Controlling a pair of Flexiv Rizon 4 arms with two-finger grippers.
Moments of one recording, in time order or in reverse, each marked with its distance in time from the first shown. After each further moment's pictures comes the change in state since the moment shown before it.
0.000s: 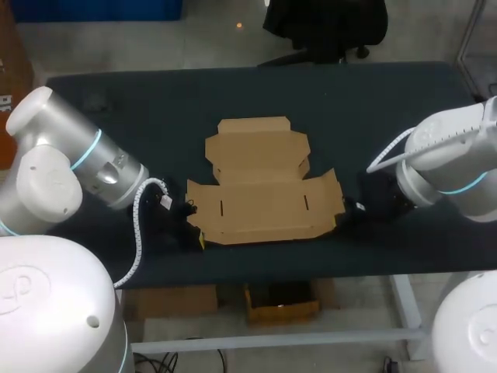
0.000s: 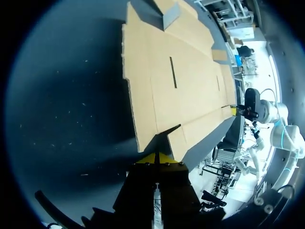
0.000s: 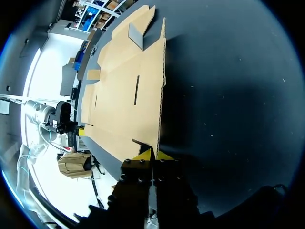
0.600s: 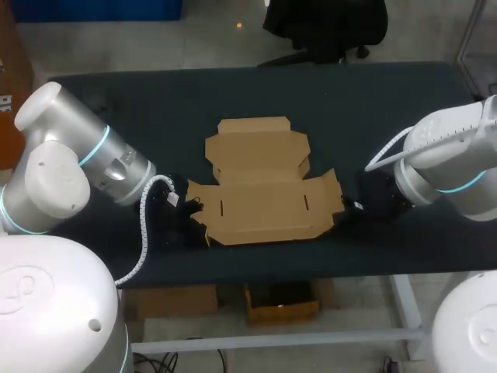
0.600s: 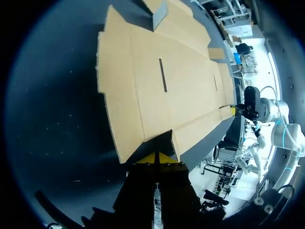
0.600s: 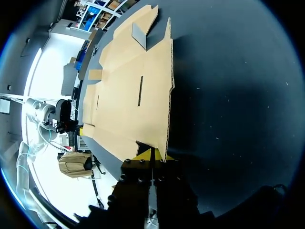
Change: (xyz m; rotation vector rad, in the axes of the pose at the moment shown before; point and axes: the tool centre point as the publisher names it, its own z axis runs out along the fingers) left arm 0.010 -0.007 0.004 -0.001 -0.010 0.023; right arm 0.005 0.002 0.002 0.000 0.009 -0.008
